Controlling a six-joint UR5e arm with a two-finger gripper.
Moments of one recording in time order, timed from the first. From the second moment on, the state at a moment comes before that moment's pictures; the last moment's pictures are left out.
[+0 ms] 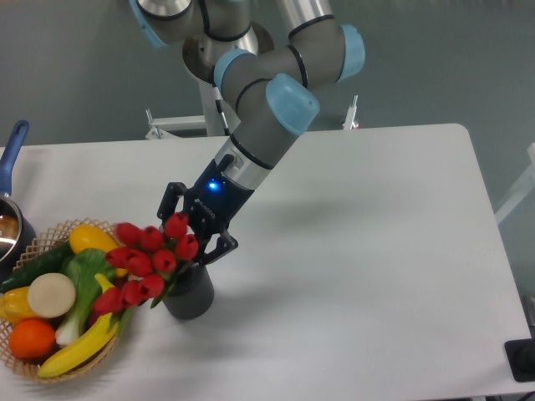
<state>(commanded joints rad) 2.45 -1.78 -1.85 -0.77 0.66 1.09</state>
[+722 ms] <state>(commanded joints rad) 2.45 -1.78 -1.86 -0.77 0.67 1.10</state>
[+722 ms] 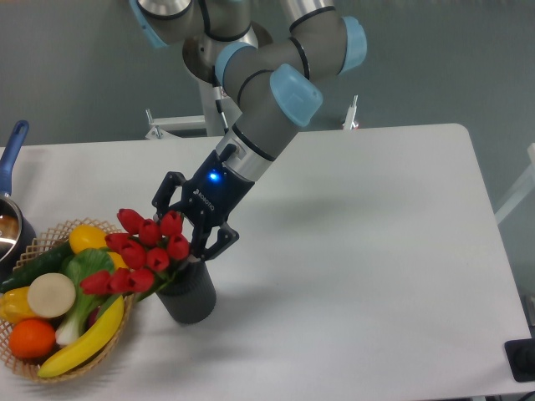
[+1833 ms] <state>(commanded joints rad) 2.44 -1.81 -1.86 -0.77 0.68 1.10</state>
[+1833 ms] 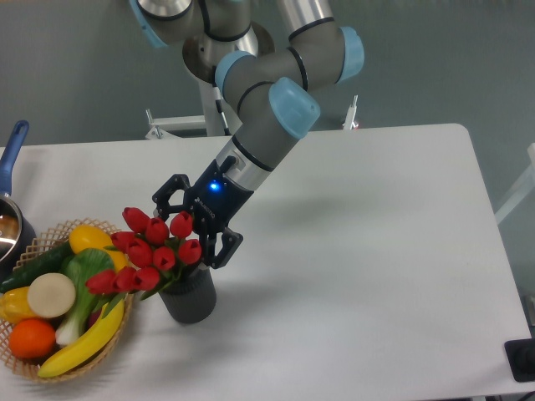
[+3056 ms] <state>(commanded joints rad) 2.47 -1.77 -1.87 -0.77 0.59 1.09</state>
